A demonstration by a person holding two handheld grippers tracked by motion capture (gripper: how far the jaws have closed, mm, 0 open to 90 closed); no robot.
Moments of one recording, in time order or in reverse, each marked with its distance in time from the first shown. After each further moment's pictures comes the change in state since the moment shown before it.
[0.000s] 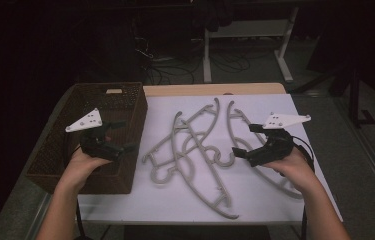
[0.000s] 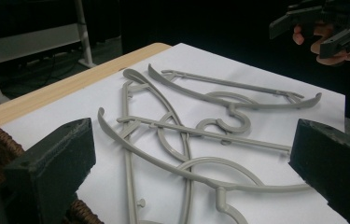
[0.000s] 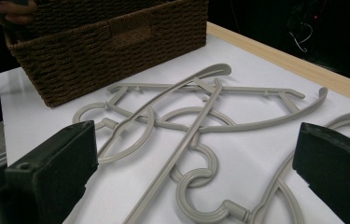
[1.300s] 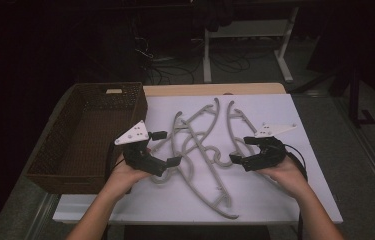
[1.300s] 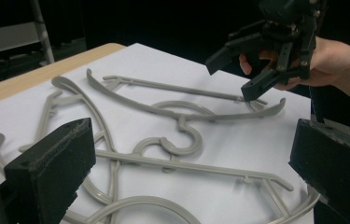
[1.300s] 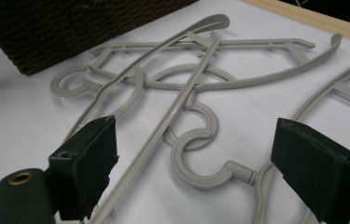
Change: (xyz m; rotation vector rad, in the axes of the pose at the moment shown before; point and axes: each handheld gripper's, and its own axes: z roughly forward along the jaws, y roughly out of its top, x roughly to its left) left arm -0.070 -0.003 0.083 0.001 -0.107 0.000; right arm -0.004 -0.031 0.024 0.117 -0.026 0.042
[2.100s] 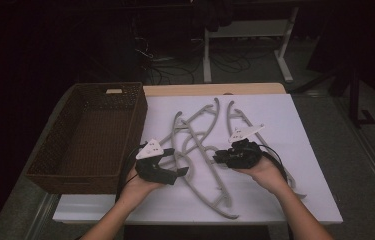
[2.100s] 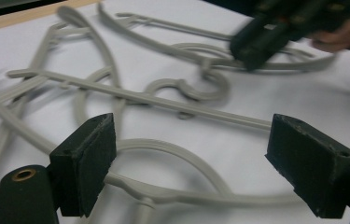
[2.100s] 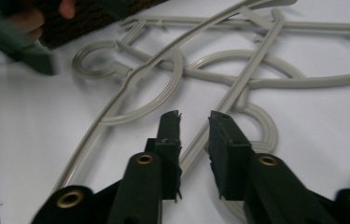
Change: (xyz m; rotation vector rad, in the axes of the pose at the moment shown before) left arm -0.001 -0.049 0.036 0.139 0.142 -0.042; right arm 0.021 0.009 0.051 0.119 0.117 -0.074
